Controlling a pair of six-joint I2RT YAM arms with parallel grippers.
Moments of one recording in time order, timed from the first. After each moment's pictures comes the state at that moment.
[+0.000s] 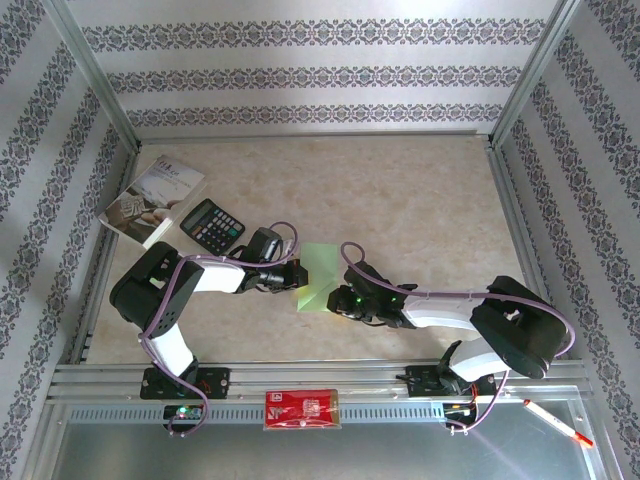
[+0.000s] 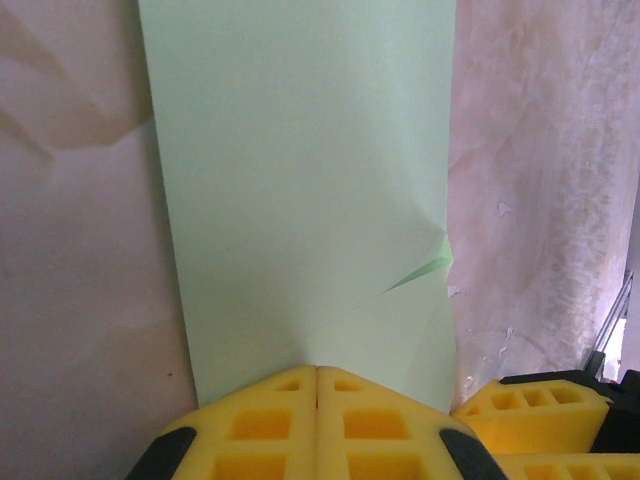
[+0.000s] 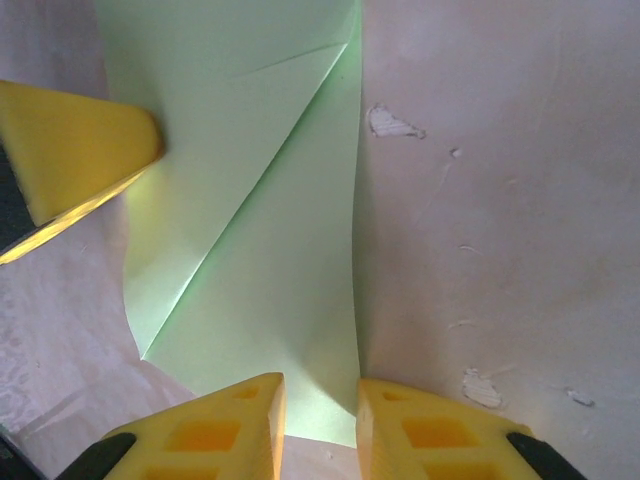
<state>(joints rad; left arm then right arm) -0.53 1.73 0.67 0.18 0.55 -0.74 0.87 1.43 0.46 0.08 -0.16 1.10</state>
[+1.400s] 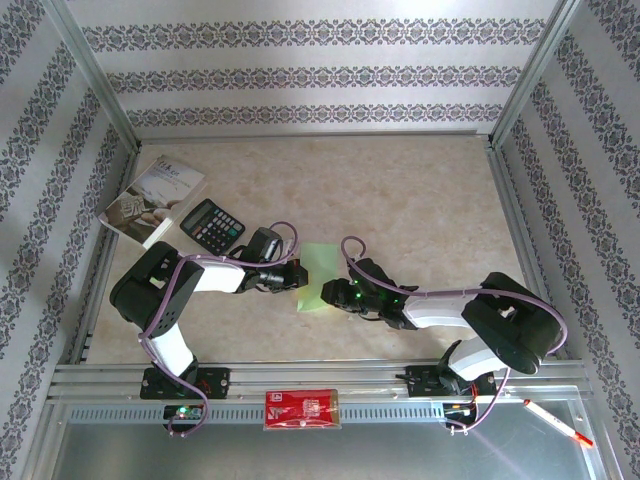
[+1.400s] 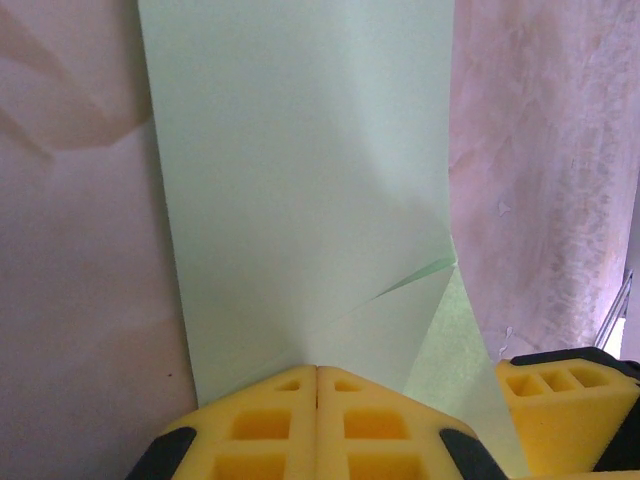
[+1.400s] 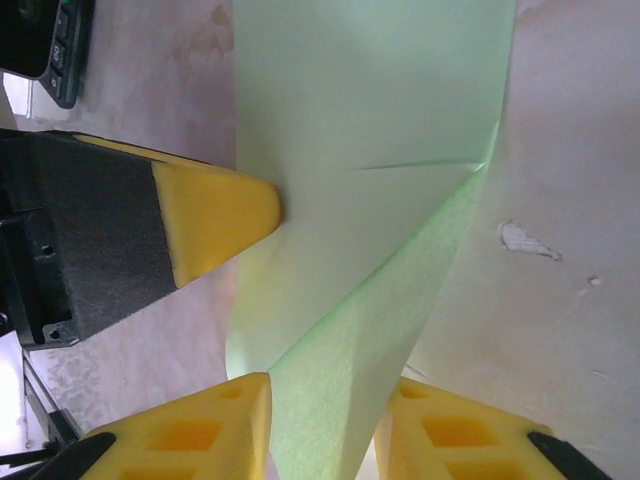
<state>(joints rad) -0.53 1.73 0.67 0.18 0.55 -0.74 0.83 1.46 0.41 0.35 -0.20 1.08</state>
